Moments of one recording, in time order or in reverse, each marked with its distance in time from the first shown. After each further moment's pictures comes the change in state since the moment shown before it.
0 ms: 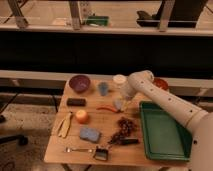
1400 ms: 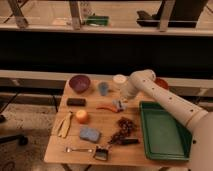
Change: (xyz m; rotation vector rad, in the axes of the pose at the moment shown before) arm 0.001 0.002 -0.003 -0.020 -0.005 -0.025
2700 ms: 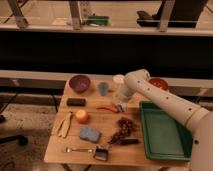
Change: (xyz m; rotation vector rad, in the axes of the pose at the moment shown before) arm -0.038 0.014 -0.005 -0.052 -0.003 -0.093
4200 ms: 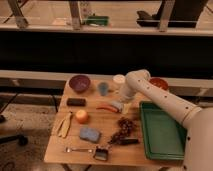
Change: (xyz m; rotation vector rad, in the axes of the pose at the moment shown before) arm 0.023 0.013 0.016 -0.081 -0.006 0.019
